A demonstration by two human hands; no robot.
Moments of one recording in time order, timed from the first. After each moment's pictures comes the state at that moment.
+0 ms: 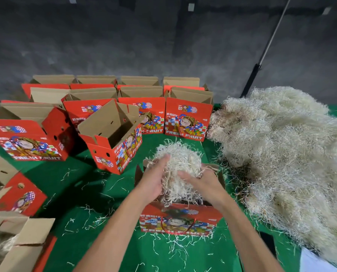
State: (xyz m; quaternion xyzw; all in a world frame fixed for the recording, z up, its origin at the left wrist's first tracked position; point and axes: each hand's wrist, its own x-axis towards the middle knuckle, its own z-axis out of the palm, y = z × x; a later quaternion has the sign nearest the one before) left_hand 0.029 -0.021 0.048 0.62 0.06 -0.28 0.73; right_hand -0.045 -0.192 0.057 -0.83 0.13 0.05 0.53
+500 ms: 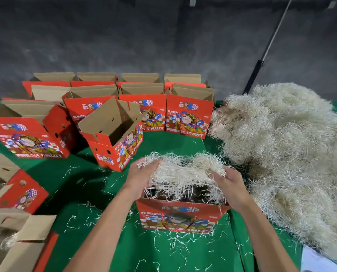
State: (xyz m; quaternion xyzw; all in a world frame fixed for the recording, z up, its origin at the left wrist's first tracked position) left_hand 0.045 0.011 0.028 0.69 0.13 -0.17 0.69; right_hand -0.066 -0.237 0.052 -0.79 0.21 -0.03 0.58
